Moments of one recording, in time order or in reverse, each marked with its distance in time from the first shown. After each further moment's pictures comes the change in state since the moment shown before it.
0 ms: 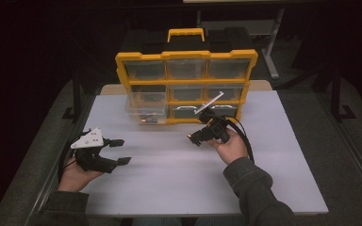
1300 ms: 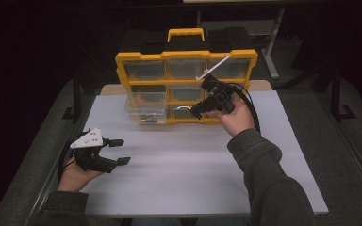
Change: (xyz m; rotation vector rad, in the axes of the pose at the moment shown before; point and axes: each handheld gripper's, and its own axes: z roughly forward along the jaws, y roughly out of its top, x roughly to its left) left arm 0.002 0.000 -0.001 0.007 -0.002 0.004; right arm 0.001 0.065 -0.069 -0.037 -0.020 -0.059
